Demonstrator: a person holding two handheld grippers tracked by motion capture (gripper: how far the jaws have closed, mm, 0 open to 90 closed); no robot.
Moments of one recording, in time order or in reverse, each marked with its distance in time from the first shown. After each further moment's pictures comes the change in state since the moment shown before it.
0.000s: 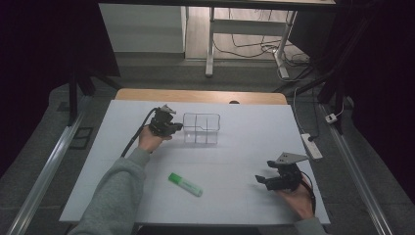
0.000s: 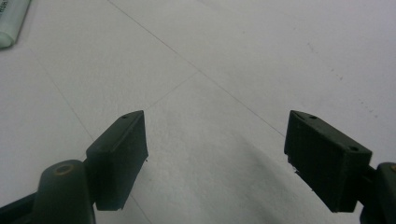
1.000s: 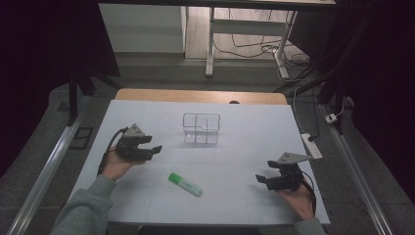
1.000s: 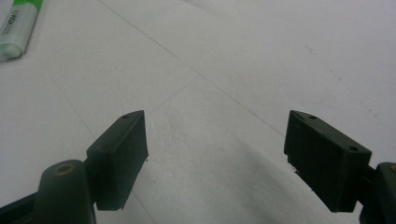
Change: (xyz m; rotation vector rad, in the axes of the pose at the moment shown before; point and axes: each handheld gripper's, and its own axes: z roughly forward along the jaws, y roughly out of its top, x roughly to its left) left arm -0.019 -0.088 -0.094 -0.078 0.026 0.051; right arm 0.000 -0.001 -0.003 -0.021 0.014 0.031
